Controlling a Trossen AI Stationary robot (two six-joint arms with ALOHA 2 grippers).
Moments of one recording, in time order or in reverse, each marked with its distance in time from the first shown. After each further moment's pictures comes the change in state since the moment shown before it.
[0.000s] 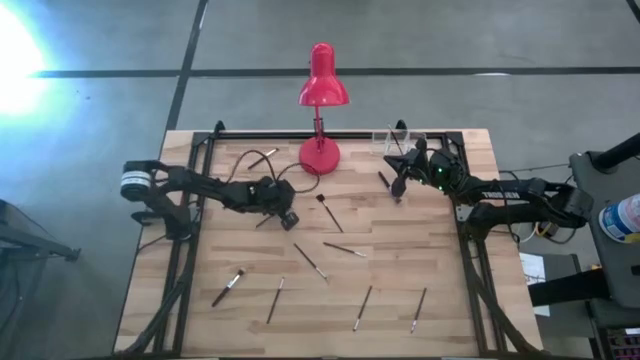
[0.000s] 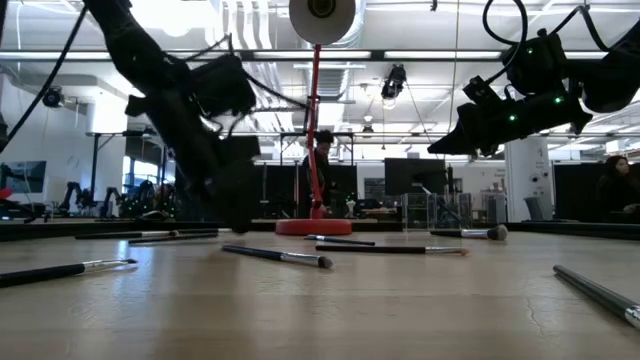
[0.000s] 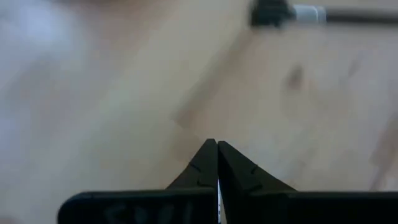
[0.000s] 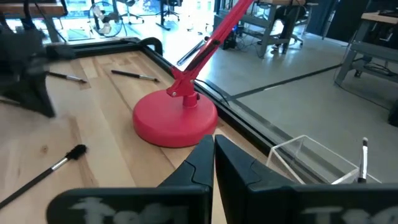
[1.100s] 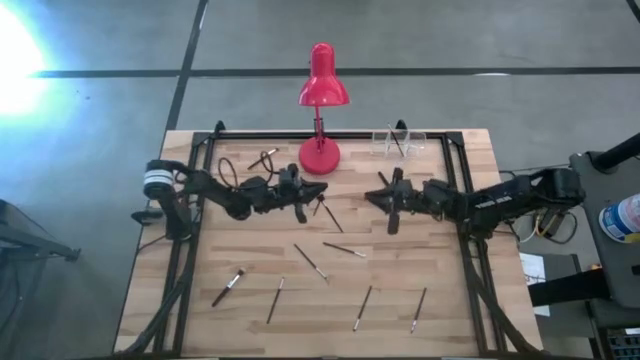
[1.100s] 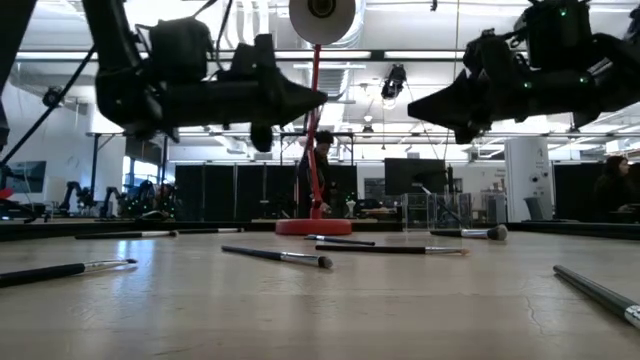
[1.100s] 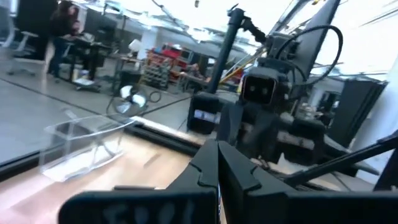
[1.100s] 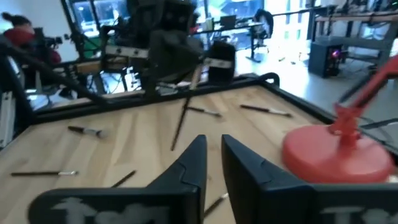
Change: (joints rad) left arm -0.021 0.202 -0.115 1.471 0.216 0.092; right arm 0.503 0.140 -0.003 0.297 0.106 0.191
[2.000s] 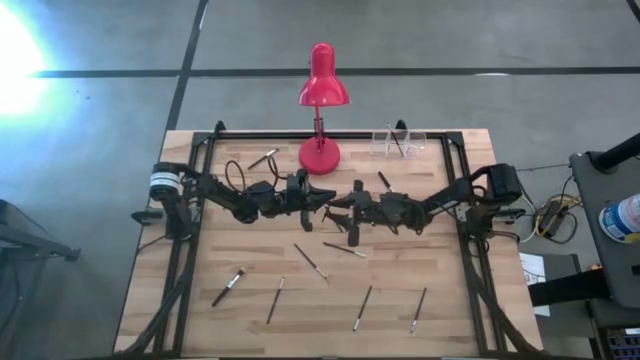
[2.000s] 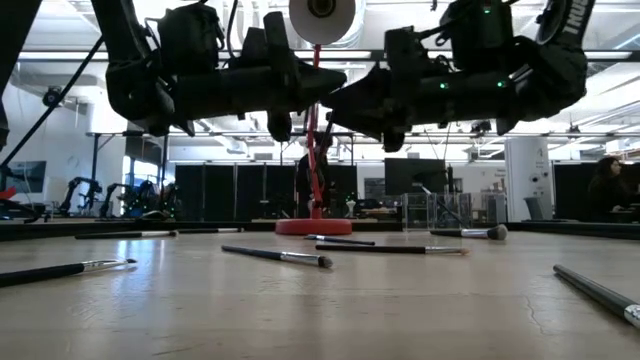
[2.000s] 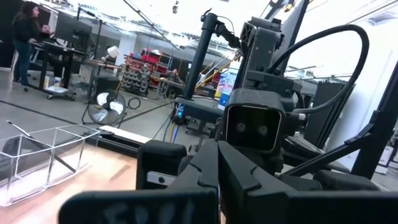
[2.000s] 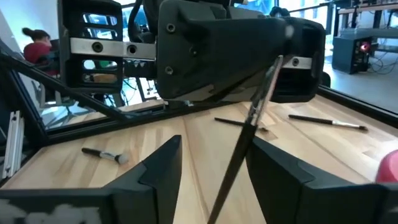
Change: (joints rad) left arm -0.062 0.041 0.075 0.008 0.019 0.013; right arm 0.127 0.515 0.368 0.180 0.081 0.072
